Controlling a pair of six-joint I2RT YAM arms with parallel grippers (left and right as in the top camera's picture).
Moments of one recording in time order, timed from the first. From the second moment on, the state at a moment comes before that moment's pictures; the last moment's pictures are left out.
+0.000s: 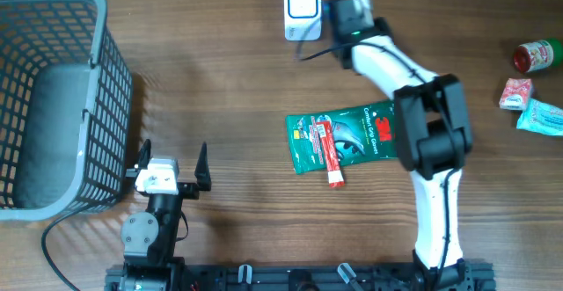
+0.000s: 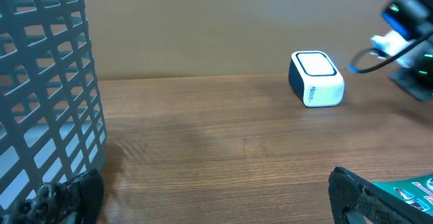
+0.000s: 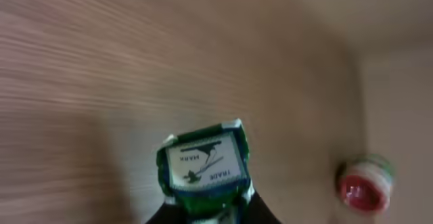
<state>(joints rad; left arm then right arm) -0.07 0.01 0.01 -0.07 0.00 0.00 0.28 2.35 1.75 -0.45 0.81 -0.15</state>
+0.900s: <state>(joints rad) -0.07 0.01 0.01 -0.07 0.00 0.00 -0.46 2.32 1.79 -0.66 0.46 0.16</state>
